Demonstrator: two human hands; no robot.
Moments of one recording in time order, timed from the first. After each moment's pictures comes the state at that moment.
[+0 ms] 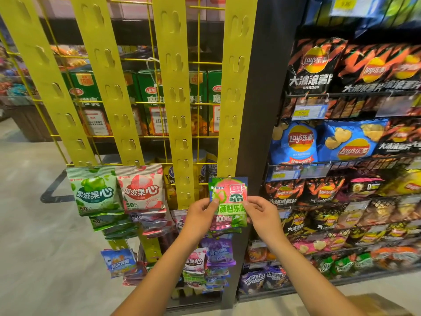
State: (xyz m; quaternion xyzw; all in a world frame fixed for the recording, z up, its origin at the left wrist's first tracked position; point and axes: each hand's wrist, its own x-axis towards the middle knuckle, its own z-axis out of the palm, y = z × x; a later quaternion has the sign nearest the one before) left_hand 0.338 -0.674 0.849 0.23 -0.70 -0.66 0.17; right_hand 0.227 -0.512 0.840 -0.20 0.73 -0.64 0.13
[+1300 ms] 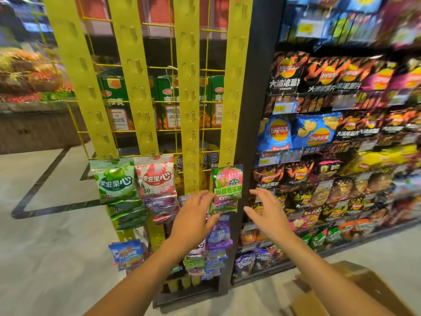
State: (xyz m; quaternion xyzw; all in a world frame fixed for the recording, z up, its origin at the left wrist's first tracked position) left_hand 0.444 -0.679 0.864 0.05 -0.97 -0.17 0.19; right_hand 0.326 -0.454 0.875 -0.28 0.89 -0.36 -0.02
